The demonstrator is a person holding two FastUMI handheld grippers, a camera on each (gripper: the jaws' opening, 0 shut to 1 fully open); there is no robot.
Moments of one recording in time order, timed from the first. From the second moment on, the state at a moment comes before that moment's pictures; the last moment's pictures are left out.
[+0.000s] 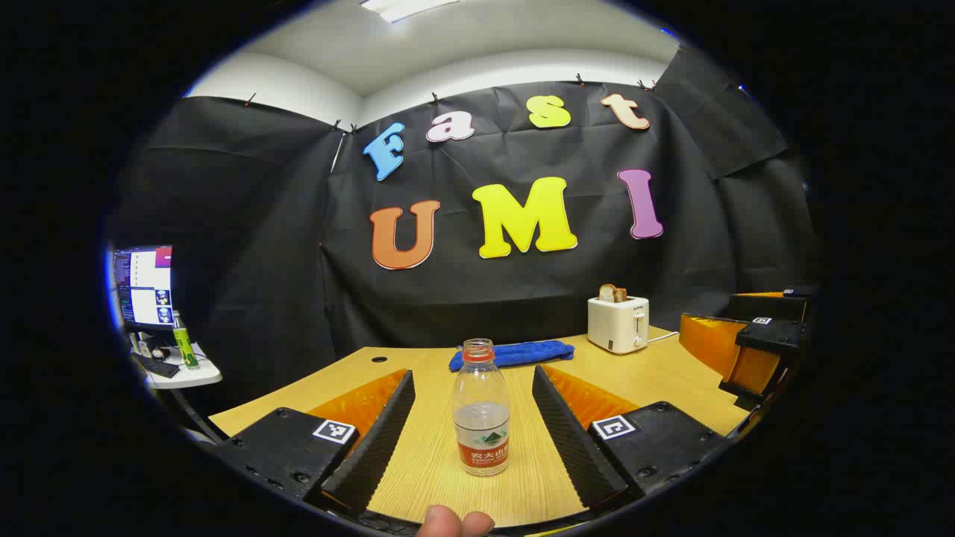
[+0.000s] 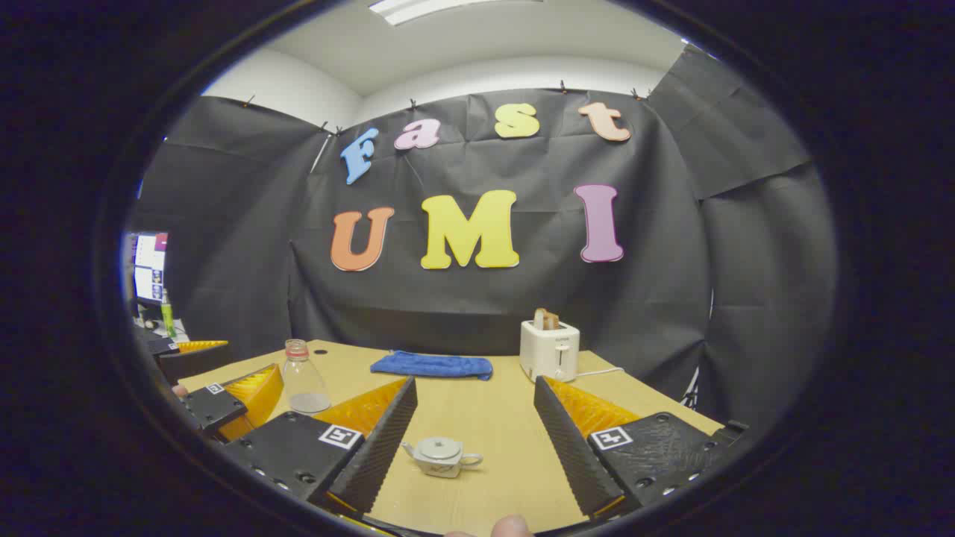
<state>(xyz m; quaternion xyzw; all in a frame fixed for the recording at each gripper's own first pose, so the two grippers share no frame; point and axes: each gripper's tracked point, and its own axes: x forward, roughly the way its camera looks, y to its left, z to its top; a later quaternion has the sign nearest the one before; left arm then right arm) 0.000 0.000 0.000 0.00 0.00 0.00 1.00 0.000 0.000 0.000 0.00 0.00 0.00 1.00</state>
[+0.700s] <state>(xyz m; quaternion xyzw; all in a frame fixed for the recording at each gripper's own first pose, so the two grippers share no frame) -0.001 0.003 0.001 -0.01 0.00 0.01 1.00 0.001 0.001 0.000 -0.01 -0.01 0.00 1.00</state>
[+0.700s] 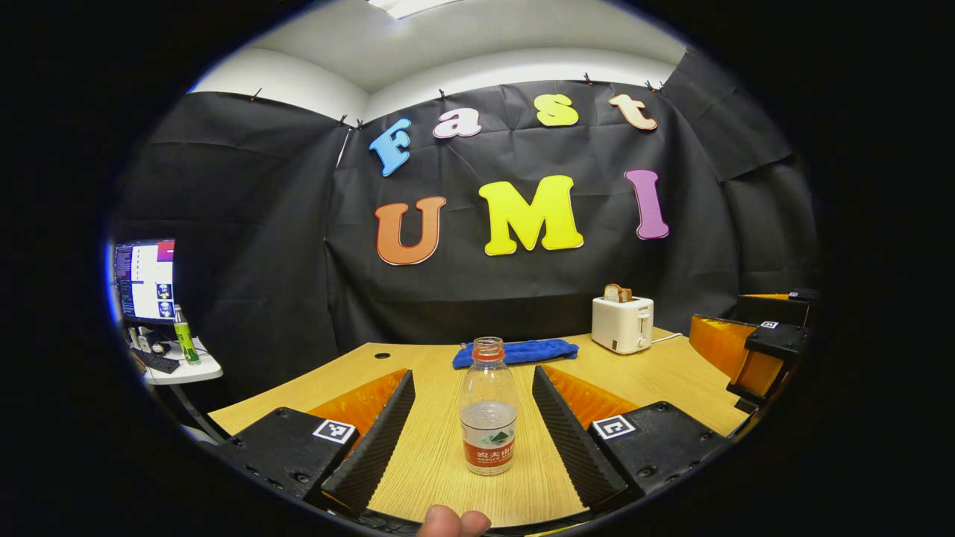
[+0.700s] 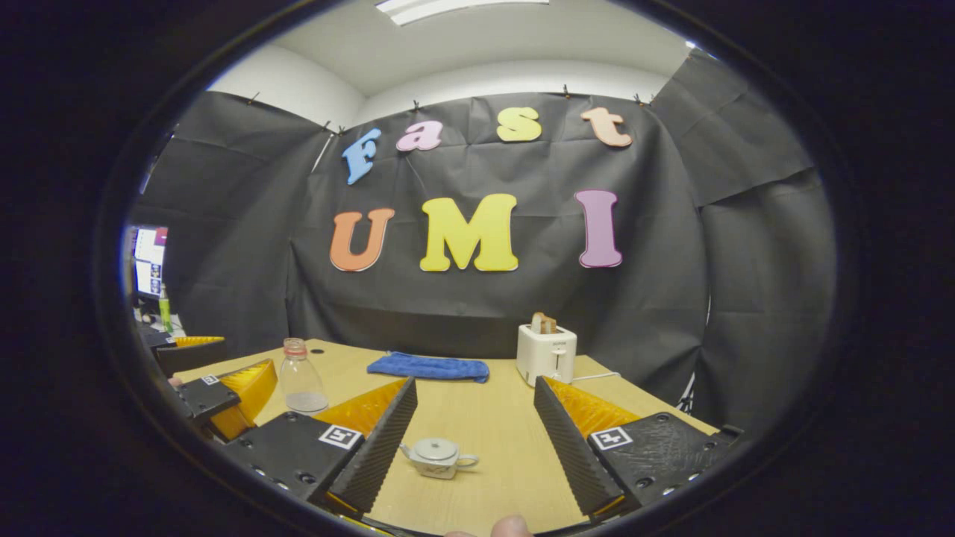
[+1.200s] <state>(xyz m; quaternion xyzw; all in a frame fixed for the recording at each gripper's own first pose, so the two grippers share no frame) -0.001 0.009 0.003 -0.01 0.00 0.01 1.00 0.010 0.001 -0.021 -0.02 0.01 0.00 1.00</state>
